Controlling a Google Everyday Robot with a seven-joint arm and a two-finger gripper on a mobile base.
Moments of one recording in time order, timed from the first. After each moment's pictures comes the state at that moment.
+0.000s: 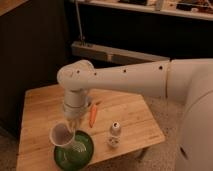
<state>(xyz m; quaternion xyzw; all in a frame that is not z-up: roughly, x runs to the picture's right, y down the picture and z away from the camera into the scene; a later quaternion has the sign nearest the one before) -0.131 0.167 0.611 -0.44 0.15 0.47 0.75</state>
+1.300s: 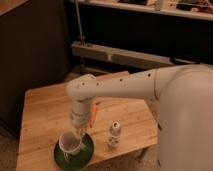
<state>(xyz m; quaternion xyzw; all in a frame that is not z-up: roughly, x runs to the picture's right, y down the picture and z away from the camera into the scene) -0.133 0.210 0.674 -0.47 0.16 0.41 0.77</state>
